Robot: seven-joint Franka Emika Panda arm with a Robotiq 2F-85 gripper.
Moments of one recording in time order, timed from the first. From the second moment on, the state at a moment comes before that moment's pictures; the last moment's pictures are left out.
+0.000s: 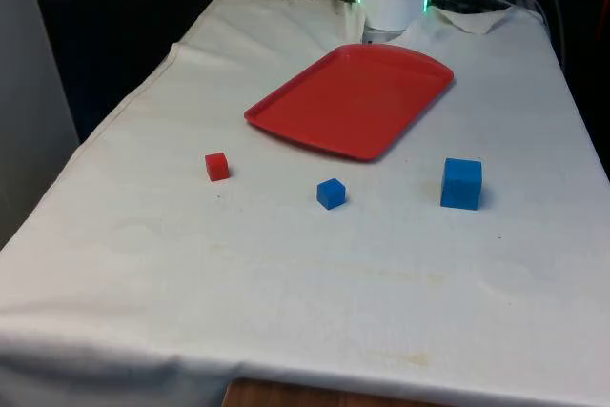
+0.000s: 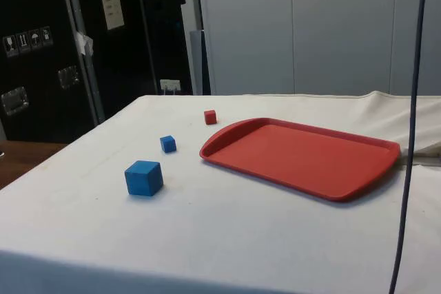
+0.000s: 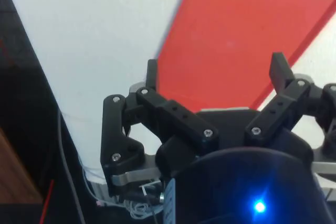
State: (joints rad) arm 0.58 0.08 -0.56 -1.86 0.04 1.88 0.00
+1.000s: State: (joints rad) arm 0.59 0.18 -0.44 -1.82 0.05 1.99 0.14
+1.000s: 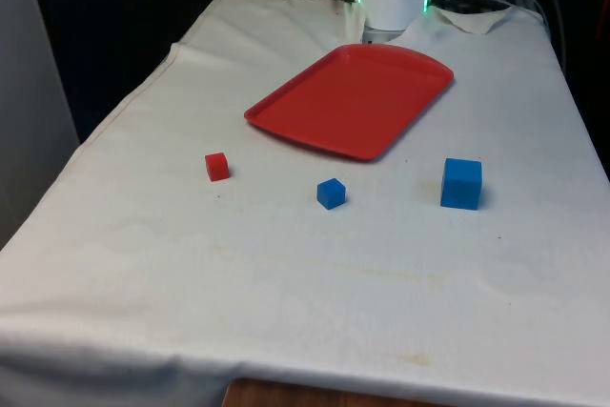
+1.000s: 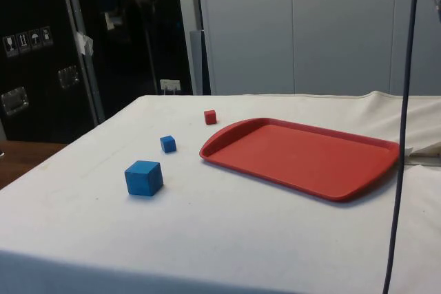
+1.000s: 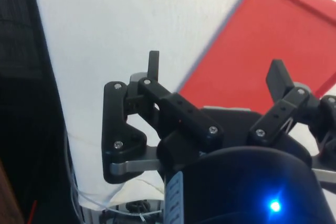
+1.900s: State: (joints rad) arm 0.59 0.23 -0.37 -1.81 0.06 2.05 0.22
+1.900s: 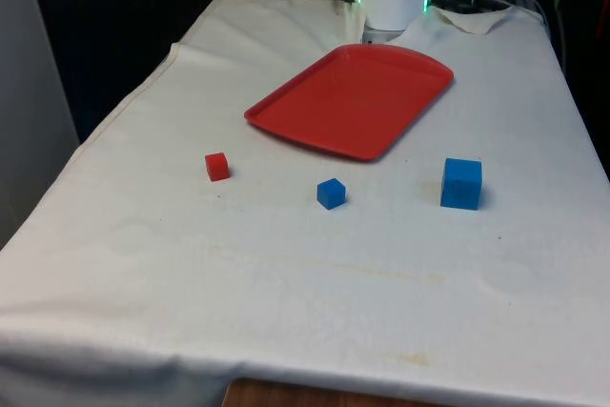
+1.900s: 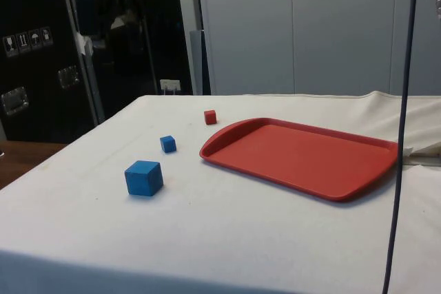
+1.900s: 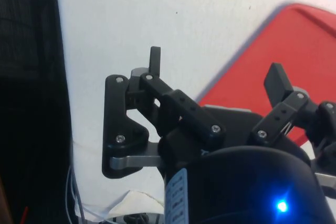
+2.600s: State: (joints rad) arm 0.58 0.31 -0.38 -1.88 0.06 2.15 0.19
